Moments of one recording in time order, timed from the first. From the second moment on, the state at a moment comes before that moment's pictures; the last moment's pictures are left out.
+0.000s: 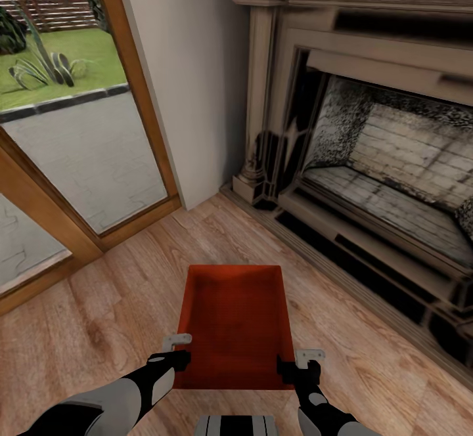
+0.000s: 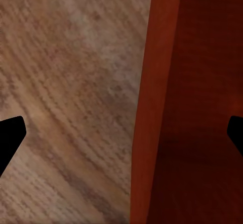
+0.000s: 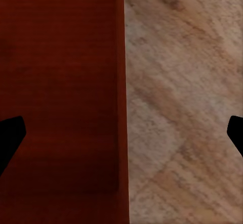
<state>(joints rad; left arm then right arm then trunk) -0.75 -0.09 -0.07 0.00 0.16 -0.02 0.19 -0.59 0.11 0.06 -0.09 0.00 -0.38 -0.16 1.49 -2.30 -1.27</state>
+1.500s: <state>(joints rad) -0.75 -0.11 -0.08 0.00 0.16 -0.02 0.18 -0.59 0.11 0.09 -0.07 0.03 -0.44 -0.16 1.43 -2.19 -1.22</state>
